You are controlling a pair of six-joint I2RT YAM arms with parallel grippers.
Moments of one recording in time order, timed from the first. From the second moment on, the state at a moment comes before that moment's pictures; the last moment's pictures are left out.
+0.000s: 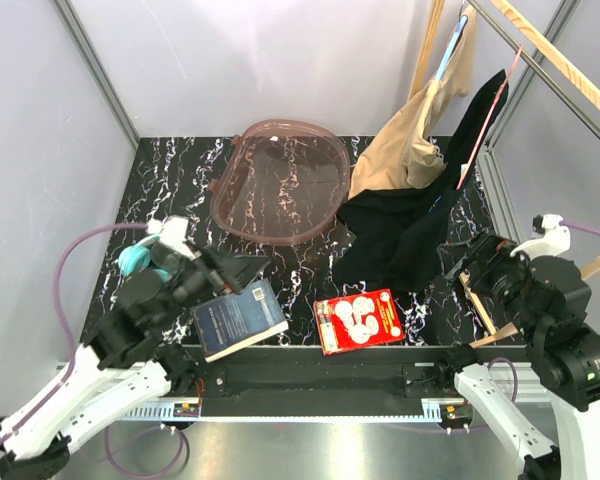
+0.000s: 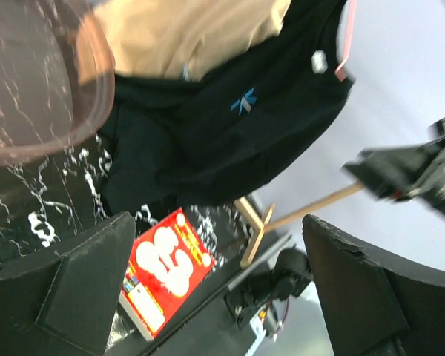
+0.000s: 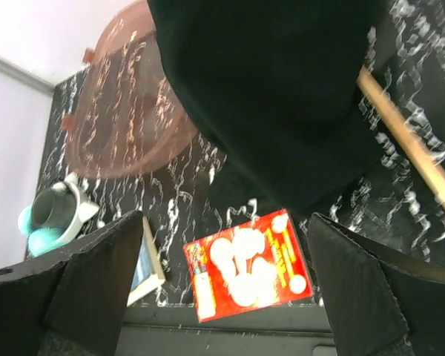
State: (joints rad) left arm -0.82 0.38 0.69 -0.30 -0.09 -0.81; right arm 0.30 0.52 1.23 -1.05 0.14 0.60
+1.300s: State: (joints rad) left arm -1.22 1.98 2.05 -0.10 -0.23 -0.29; right arm 0.30 0.86 1.78 -1.26 0.53 0.44
